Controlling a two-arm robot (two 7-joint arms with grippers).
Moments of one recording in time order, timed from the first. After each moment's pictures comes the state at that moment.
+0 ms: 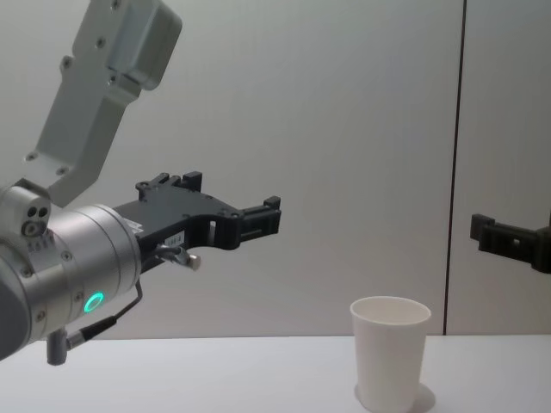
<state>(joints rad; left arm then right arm) -0.24 0.38 0.45 -1.63 -0.20 0.01 -0.01 -0.01 0.34 -0.23 -1.77 0.29 0.03 0.07</state>
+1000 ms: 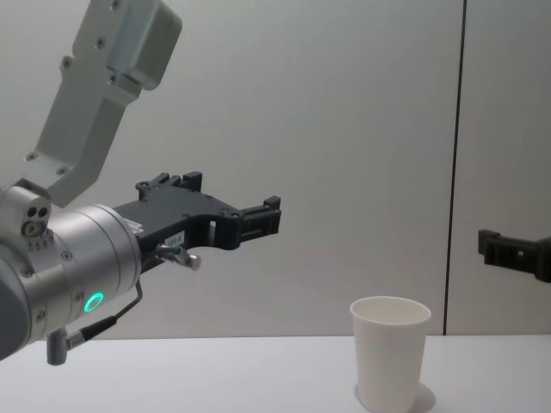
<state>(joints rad) -0.24 0.38 0.45 -1.63 -0.20 0.01 -0.01 -0.02 0.32 -0.23 -1.82 0.24 0.18 -0.02</state>
